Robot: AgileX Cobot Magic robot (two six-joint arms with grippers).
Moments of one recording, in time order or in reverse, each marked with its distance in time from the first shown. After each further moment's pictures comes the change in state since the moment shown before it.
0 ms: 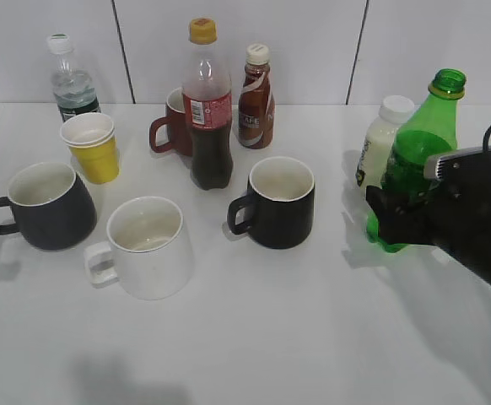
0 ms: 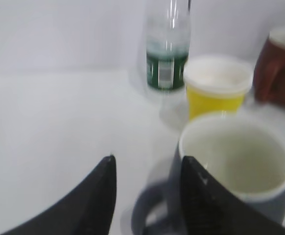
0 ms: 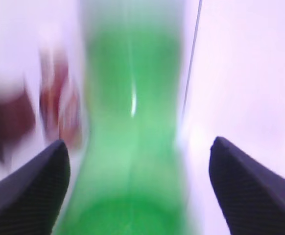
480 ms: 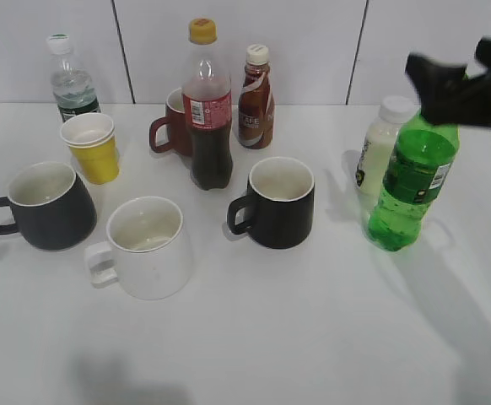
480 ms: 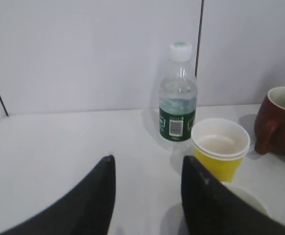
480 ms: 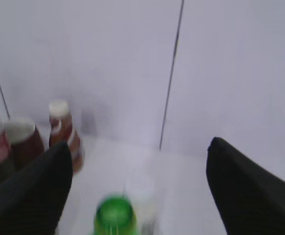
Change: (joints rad) left arm 0.000 -0.451 -0.097 0.015 0.520 -0.098; right arm 0.000 -0.457 -0.097 0.043 0.283 -0.056
